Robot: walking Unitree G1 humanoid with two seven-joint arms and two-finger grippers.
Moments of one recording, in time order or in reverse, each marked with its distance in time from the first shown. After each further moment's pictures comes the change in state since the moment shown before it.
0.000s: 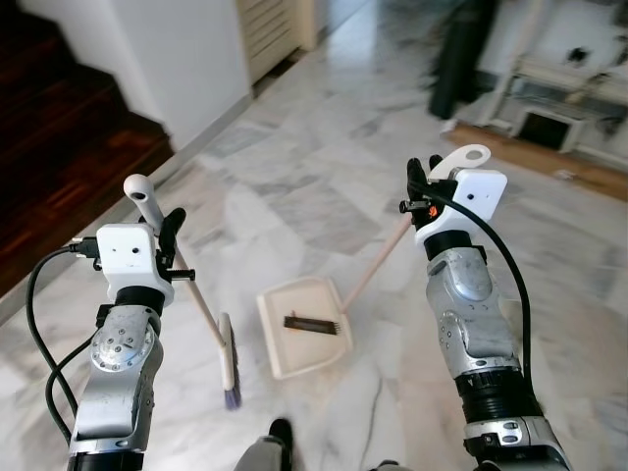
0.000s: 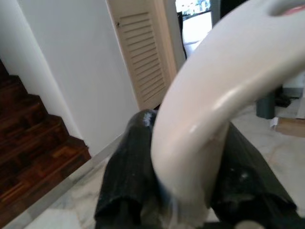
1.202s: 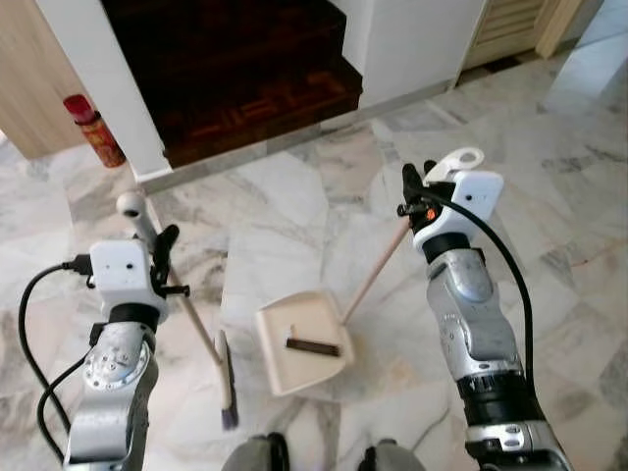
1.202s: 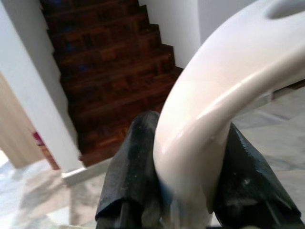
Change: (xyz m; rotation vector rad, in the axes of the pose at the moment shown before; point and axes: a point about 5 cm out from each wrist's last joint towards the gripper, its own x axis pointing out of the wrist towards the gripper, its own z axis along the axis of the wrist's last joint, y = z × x) left arm -0.015 0.002 -0.006 -0.011 0.054 0.025; right arm -0.002 0.003 0.000 0.023 0.034 0.038
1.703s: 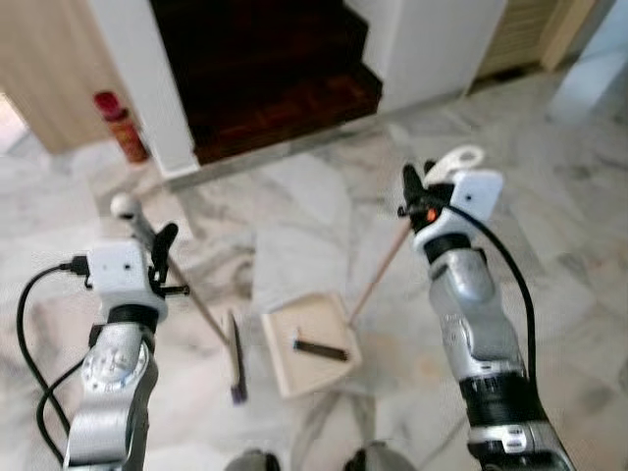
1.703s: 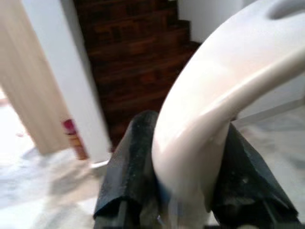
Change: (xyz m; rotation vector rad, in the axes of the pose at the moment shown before) left arm -0.002 0.000 0.000 -0.001 0.002 0.000; right arm 0.000 0.002 0.004 -0.014 -0.009 0.024
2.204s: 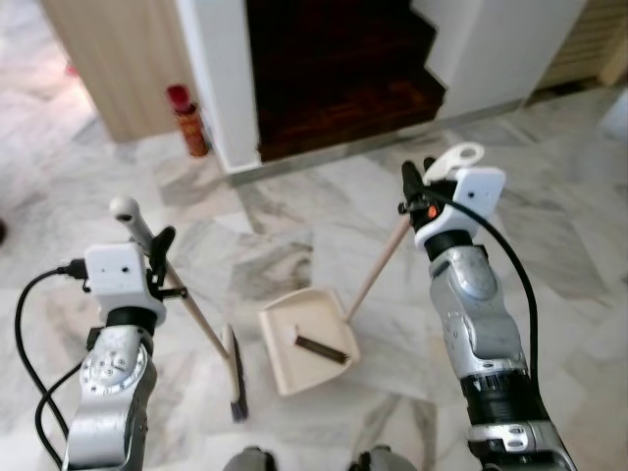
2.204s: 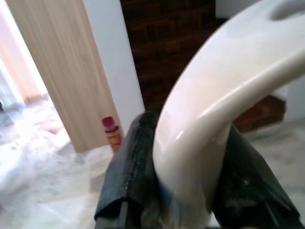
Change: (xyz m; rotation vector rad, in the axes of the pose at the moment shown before) left arm -0.002 0.002 -0.002 -0.002 0.011 0.013; right arm 0.001 0.004 0.002 0.029 -0.003 0.015
